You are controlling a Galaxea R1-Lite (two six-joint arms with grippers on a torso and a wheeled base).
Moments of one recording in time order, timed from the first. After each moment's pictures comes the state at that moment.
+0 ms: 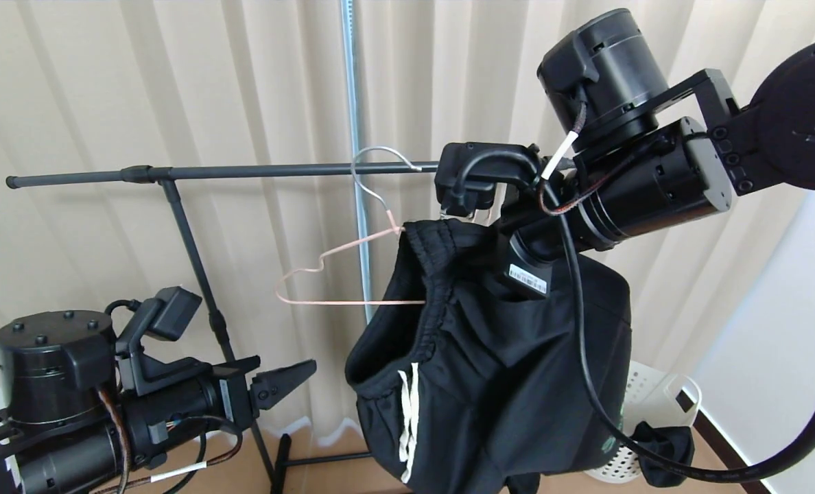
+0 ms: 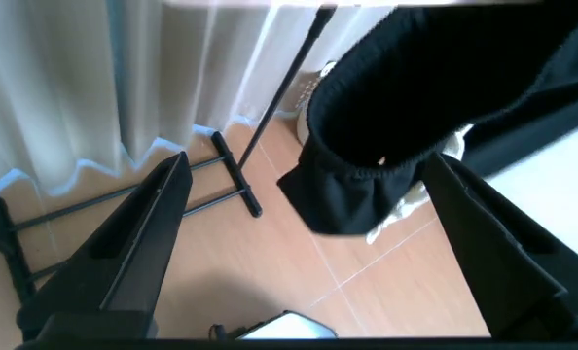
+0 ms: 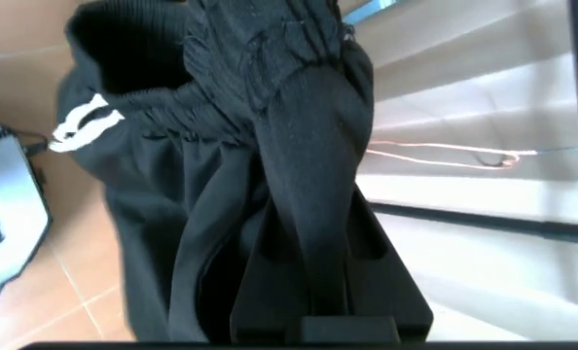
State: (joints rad) left arm -0.36 1.53 -0.30 -0.85 -0.22 -0.32; right arm 0.72 1.89 -1.85 0.68 -0.06 -0.68
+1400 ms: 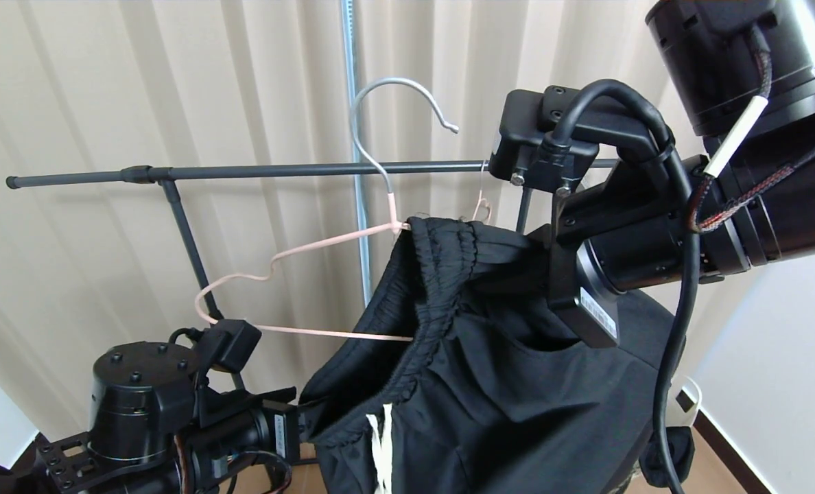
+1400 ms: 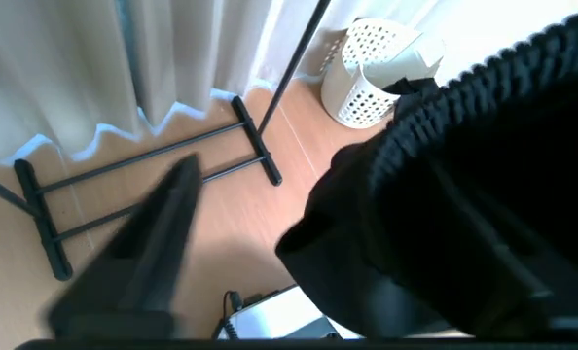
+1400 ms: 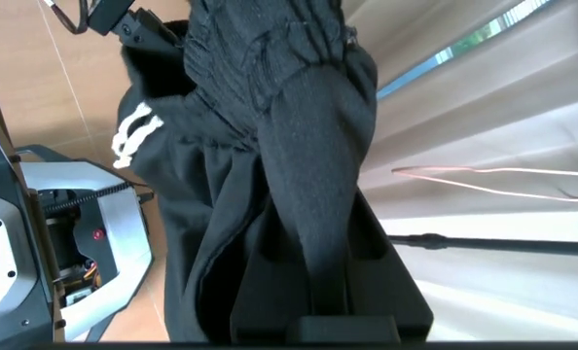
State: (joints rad) left arm -0.57 1.63 -0.29 -0.85 0.00 -0.33; right arm 0.81 1.68 -1.67 0.66 0.08 -0.49
